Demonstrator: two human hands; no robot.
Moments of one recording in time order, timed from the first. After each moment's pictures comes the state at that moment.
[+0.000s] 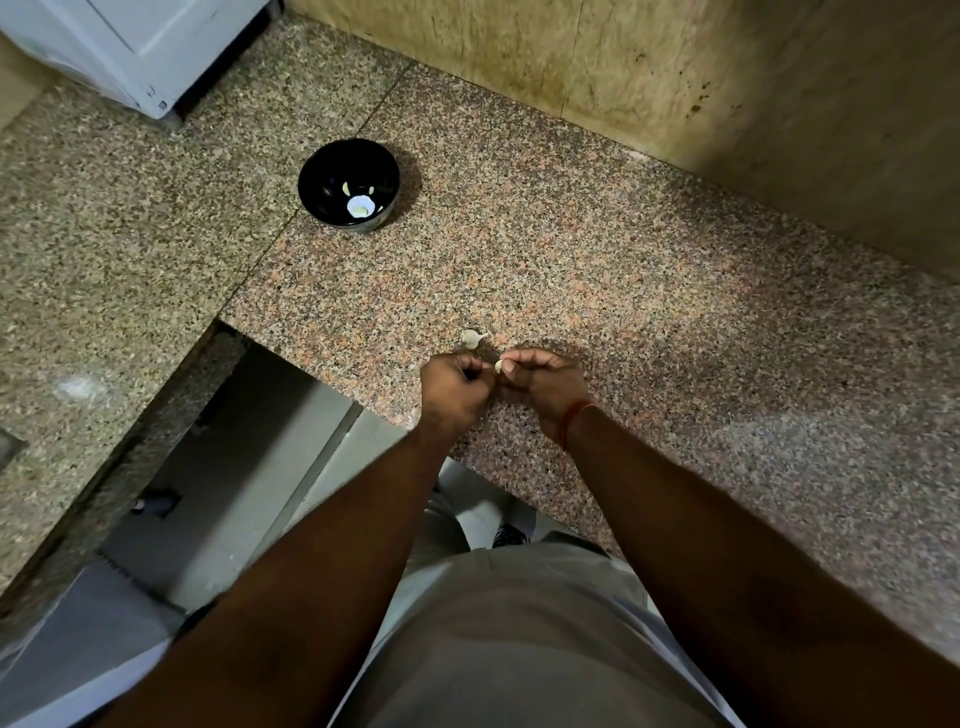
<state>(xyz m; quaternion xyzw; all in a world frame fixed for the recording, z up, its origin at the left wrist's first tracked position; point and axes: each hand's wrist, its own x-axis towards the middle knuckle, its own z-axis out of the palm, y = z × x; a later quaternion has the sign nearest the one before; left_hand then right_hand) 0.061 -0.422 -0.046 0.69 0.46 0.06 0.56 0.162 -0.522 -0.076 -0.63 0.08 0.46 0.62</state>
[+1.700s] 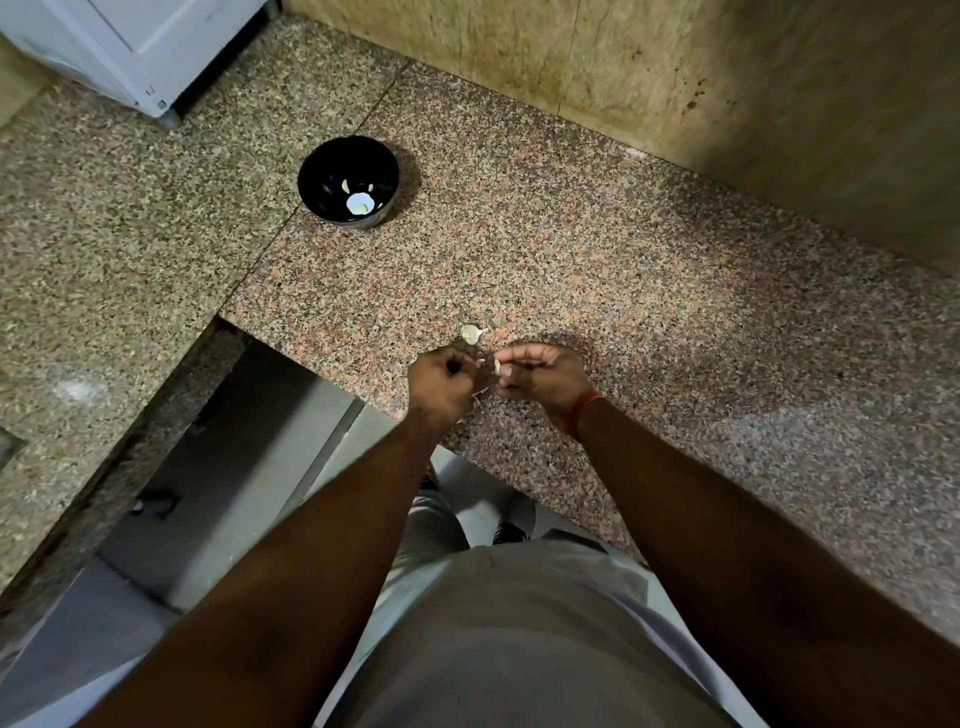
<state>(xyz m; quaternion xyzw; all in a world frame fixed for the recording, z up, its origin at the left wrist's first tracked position) 0.048 -0.407 -0.058 0.66 0.49 0.04 0.57 0.167 -0.534 -0.059 -0.63 -0.02 0.51 0.59</state>
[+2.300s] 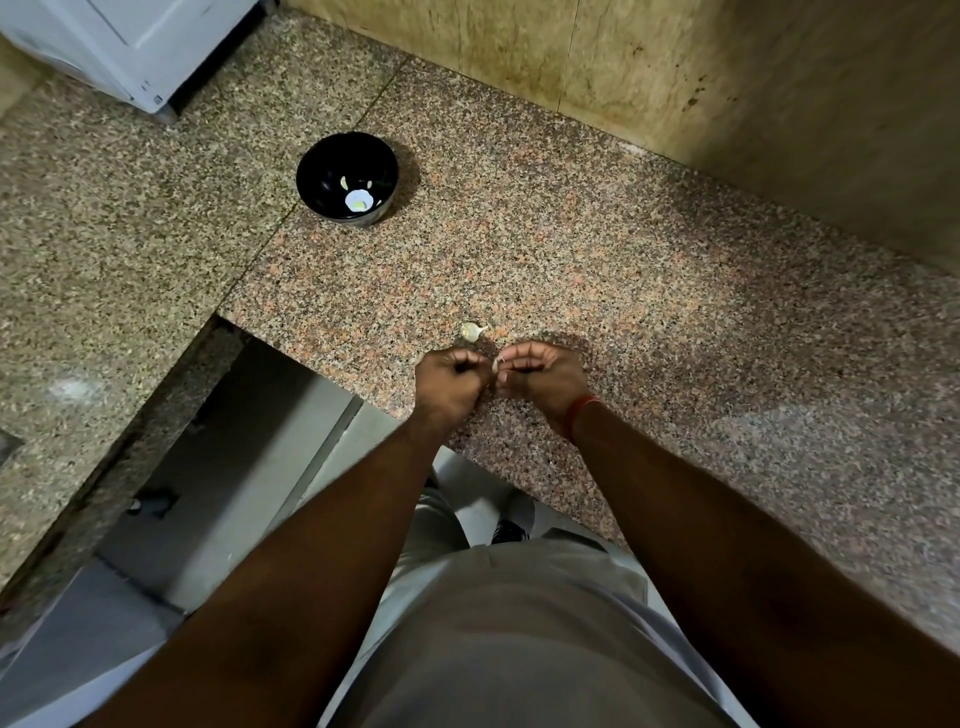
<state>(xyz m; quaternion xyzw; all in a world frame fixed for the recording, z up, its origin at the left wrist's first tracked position) 0.048 -0.417 -0.046 0.66 0.46 0.05 0.59 0.161 -0.533 -0.067 -0.67 -0.04 0.47 0.58</state>
